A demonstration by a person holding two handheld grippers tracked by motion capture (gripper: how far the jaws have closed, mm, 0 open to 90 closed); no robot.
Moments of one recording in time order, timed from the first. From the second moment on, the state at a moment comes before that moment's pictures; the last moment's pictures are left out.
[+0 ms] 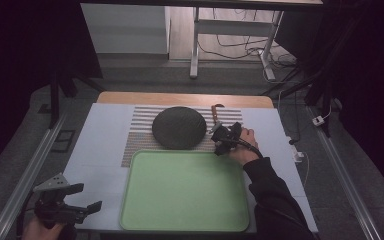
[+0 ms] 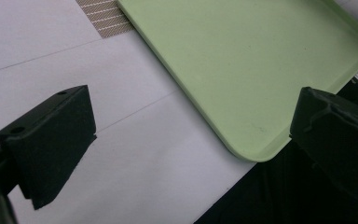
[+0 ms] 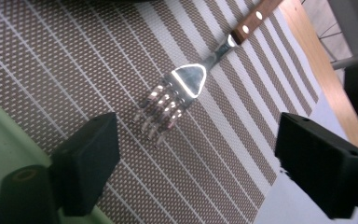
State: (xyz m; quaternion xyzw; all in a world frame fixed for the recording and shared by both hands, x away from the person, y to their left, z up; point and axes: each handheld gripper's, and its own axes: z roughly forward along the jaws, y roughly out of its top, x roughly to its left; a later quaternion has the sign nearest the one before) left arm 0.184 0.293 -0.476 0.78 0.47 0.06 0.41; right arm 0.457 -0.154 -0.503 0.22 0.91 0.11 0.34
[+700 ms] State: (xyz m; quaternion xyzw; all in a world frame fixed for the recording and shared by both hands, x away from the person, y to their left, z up) left arm 0.183 0.292 -0.476 0.78 0.47 0.06 0.41; right arm 0.443 -0.140 -0.517 0.06 0.91 0.03 0.41
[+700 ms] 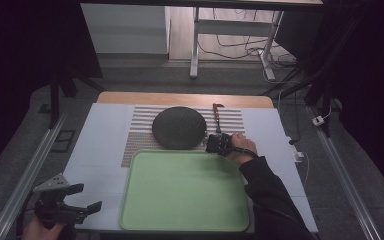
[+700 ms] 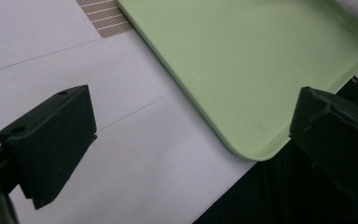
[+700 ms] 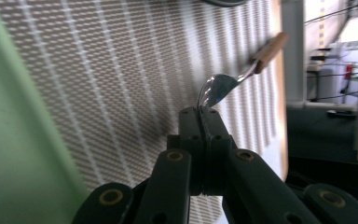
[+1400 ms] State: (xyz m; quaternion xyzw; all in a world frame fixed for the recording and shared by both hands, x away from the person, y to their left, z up) left arm 0.184 0.288 -0.475 0.79 0.46 0.07 0.40; right arm 0.425 -0.168 -0.469 0.16 0.90 0.15 0.37
